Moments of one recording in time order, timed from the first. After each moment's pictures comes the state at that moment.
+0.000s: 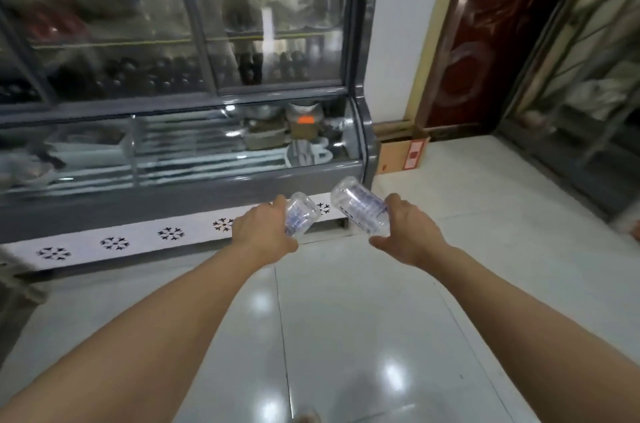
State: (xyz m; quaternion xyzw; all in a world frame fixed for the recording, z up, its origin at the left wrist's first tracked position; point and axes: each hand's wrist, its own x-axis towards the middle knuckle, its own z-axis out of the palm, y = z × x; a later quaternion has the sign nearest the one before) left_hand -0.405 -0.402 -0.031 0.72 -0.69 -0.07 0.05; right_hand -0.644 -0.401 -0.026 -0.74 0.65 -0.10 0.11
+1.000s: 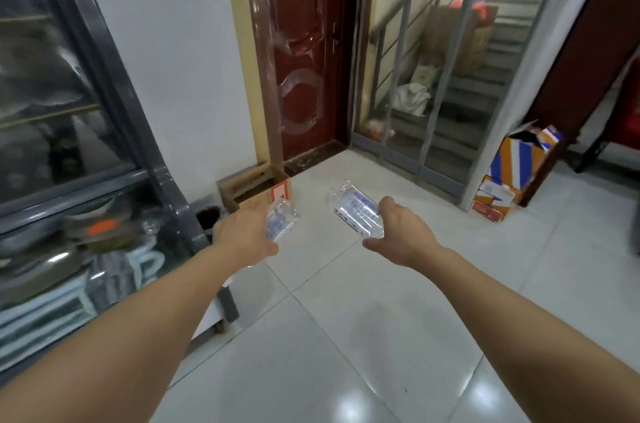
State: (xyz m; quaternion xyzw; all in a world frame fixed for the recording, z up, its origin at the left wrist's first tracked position) left_hand -0.793 -0.769 0.006 0.51 -0.86 -0.07 0.03; right_hand -1.024 -0.662 -0.011 -0.55 0.82 -0.14 0.07
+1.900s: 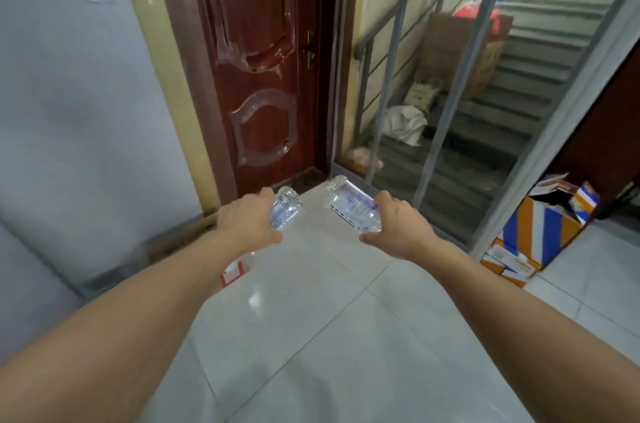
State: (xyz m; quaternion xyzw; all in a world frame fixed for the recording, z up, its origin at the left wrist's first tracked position) left_hand -1.194 -1.168 0.012 0.49 -0.87 -0.05 0.02; right_hand -1.410 -1.048 0.006 -0.56 0.82 -0.12 0.07
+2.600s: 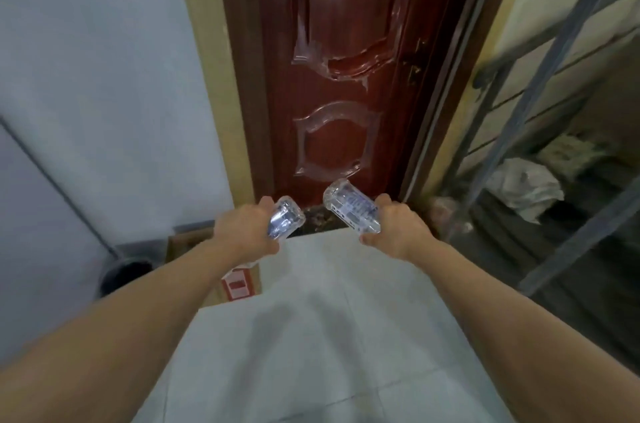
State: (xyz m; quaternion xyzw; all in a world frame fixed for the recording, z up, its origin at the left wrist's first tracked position) left_hand -1.383 -1.414 -0.017 0.67 -0.74 -0.05 0.01; right_hand -1.634 -1.414 -0.010 -0.72 0.68 -0.06 0.12
